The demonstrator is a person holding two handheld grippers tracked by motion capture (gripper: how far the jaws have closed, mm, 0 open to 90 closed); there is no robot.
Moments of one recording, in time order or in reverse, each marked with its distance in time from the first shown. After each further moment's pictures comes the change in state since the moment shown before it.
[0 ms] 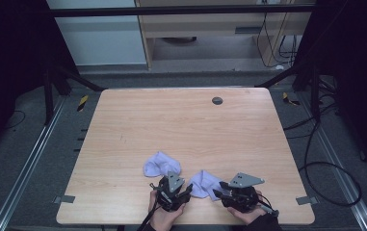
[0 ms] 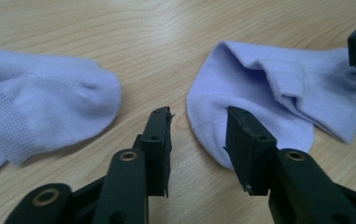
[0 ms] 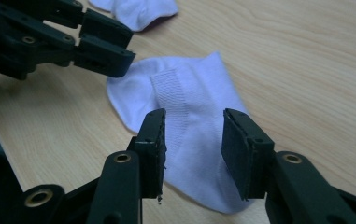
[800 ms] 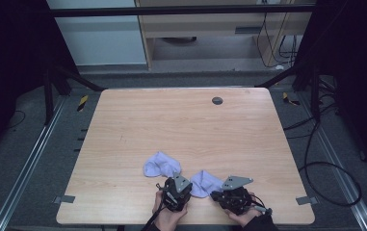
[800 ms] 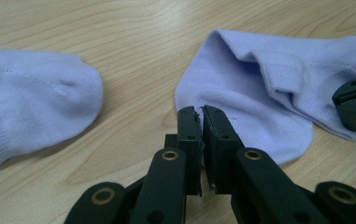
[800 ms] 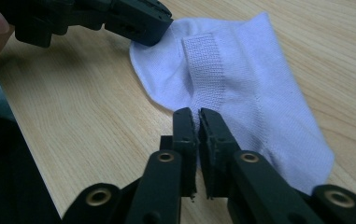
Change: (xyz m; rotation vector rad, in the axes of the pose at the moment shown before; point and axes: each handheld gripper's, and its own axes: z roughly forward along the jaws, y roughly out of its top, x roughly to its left) left arm -0.011 0.002 0.008 0.036 0.021 0.024; right arm 0.008 -0.002 0.016 0.121 0.066 -0.030
